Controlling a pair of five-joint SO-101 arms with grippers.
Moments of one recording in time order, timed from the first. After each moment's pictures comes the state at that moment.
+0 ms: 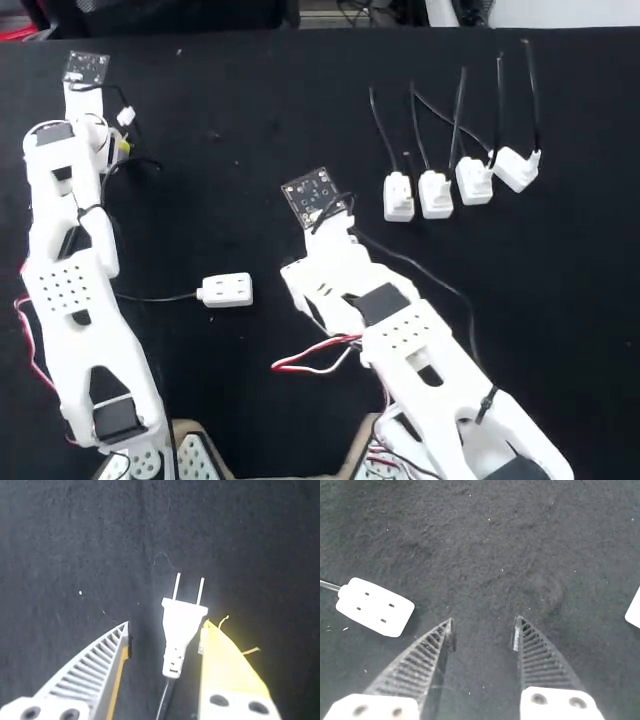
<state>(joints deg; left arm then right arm) -23.8 51.6 -41.2 50.5 -25.8 -29.4 -39.0 65.2 33.7 -2.0</state>
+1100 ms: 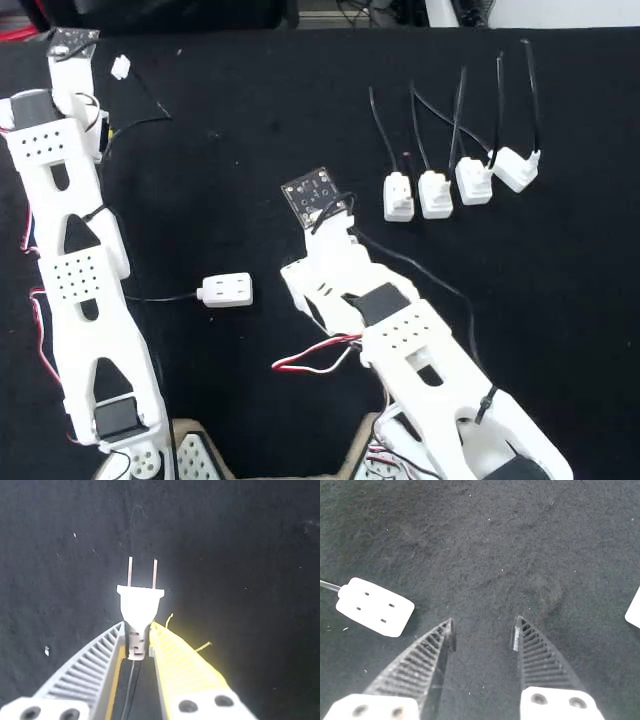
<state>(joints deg) -22.6 63.1 -91.7 100.3 -20.7 -29.4 -39.0 65.2 33.7 -2.0</state>
